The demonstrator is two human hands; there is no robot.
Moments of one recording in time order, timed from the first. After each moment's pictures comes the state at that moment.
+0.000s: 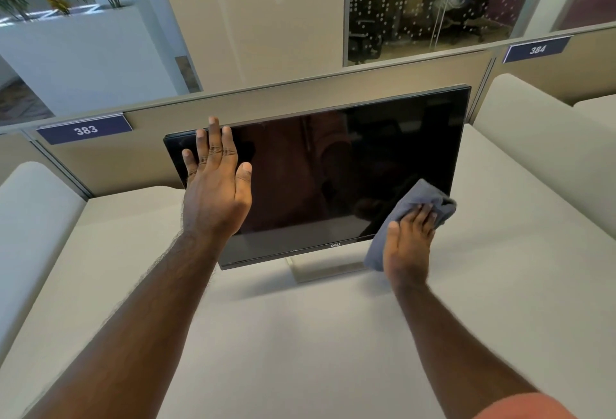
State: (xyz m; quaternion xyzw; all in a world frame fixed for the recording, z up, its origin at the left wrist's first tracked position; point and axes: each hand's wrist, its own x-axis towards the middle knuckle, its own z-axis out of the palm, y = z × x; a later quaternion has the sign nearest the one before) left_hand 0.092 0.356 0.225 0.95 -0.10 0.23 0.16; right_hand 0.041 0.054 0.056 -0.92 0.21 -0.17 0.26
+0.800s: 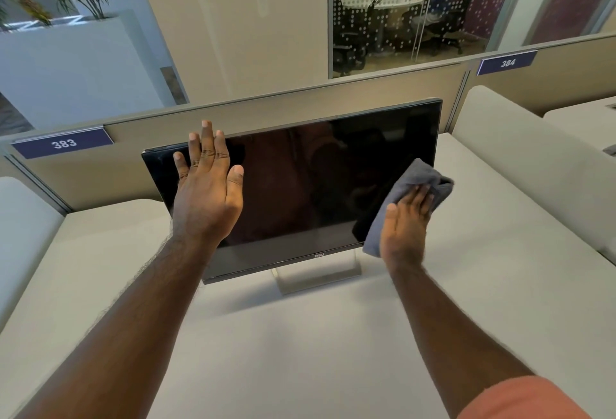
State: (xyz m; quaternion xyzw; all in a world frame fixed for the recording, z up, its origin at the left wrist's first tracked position) left_hand 0.098 0.339 0.234 0.95 -0.12 0.23 0.16; right_hand 0.065 0.021 0.090 -0.90 0.21 -0.25 0.28
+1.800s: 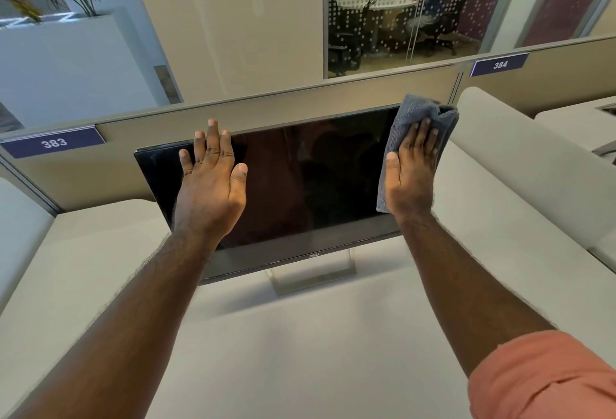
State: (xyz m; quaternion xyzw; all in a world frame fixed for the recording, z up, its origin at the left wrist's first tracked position) left_hand 0.101 0.328 0.237 0.96 -0.14 0.20 0.15; right_hand 0.113 -0.010 0.165 -0.90 0.11 -0.35 0.25
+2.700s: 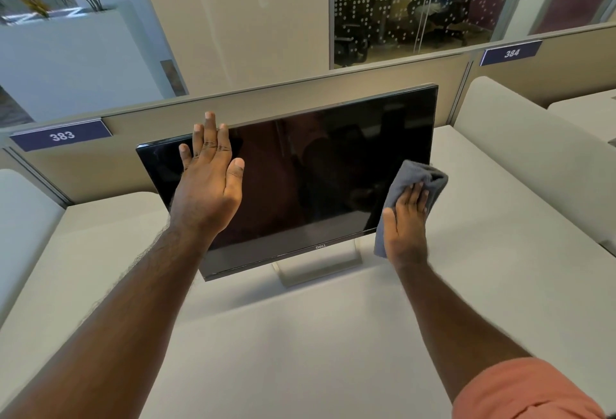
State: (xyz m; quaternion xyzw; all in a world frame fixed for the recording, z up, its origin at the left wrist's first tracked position) left_hand 0.092 0.335 0.237 0.95 -0.16 0.19 0.19; right_hand 0.062 0.002 0.058 -0.91 0.12 -0.25 0.32
